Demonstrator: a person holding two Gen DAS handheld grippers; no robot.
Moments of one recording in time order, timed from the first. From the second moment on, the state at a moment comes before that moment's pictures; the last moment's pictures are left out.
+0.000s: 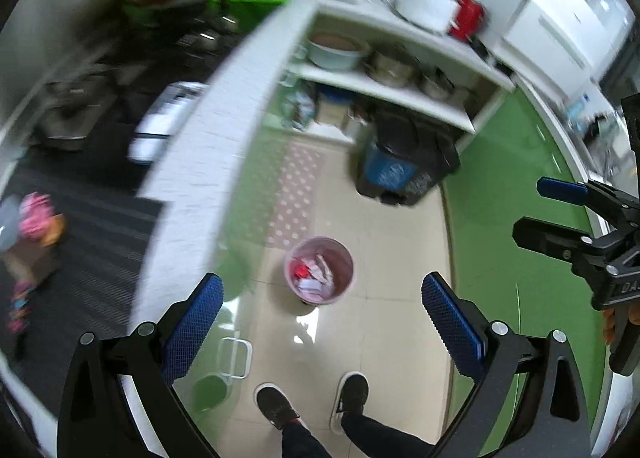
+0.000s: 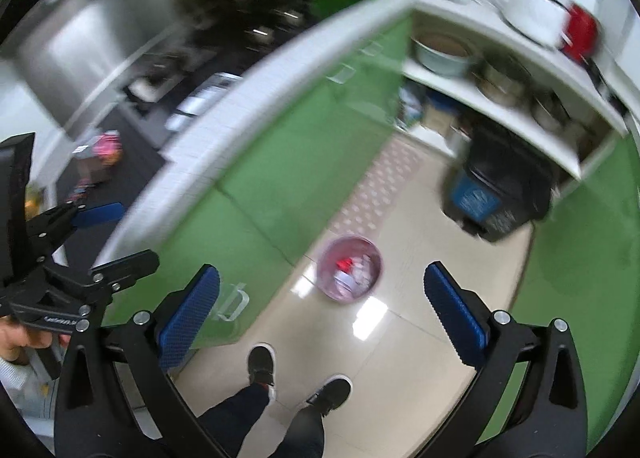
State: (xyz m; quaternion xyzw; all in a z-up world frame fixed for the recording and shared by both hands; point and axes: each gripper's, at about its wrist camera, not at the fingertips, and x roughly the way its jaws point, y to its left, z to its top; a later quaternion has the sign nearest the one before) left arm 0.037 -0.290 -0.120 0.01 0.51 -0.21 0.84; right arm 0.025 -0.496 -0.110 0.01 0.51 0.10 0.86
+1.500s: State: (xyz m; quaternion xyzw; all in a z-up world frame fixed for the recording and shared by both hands) left arm 0.090 0.011 -0.193 -0.02 0.56 0.00 0.83; right arm 0.129 -0.169 -0.118 -0.13 0.52 0.35 0.77
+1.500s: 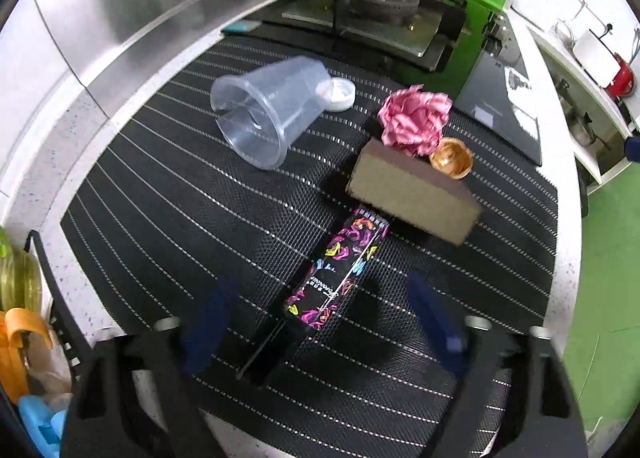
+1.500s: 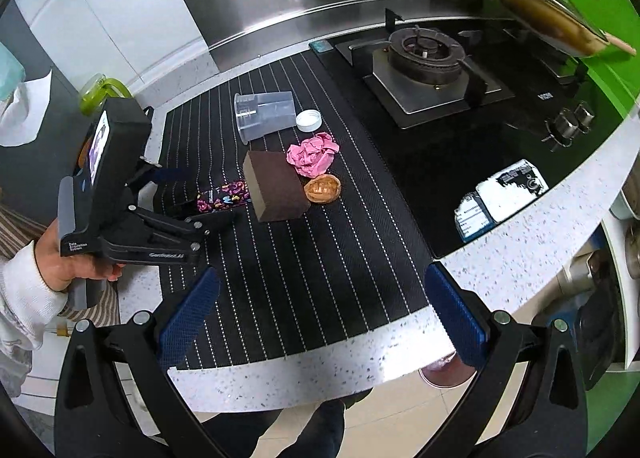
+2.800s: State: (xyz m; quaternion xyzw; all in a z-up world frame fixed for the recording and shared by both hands) left arm 0.050 0.048 -0.157 -0.13 0.54 0.05 0.83; right arm 0.144 -0.050 -0.193 -0.22 0.52 0.44 0.70
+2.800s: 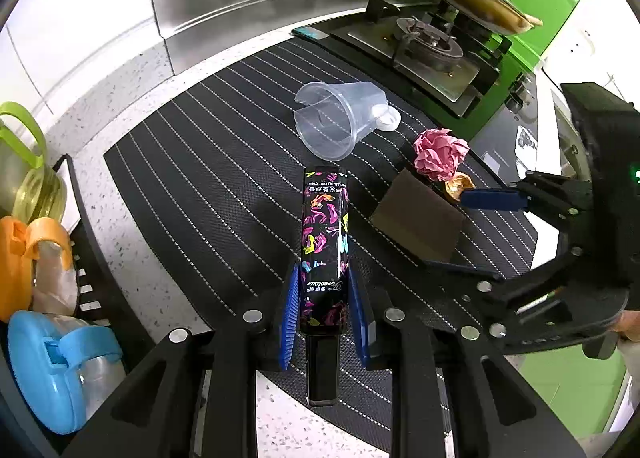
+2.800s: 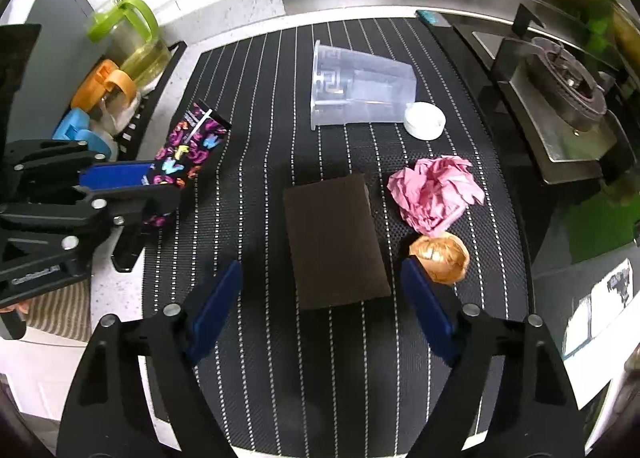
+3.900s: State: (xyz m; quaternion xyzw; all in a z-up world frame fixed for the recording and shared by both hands) left arm 0.051 -0.135 -0.075 0.03 0.49 -0.20 0.85; right arm 0.052 -0.303 -0.084 -0.05 0.48 0.18 0.86
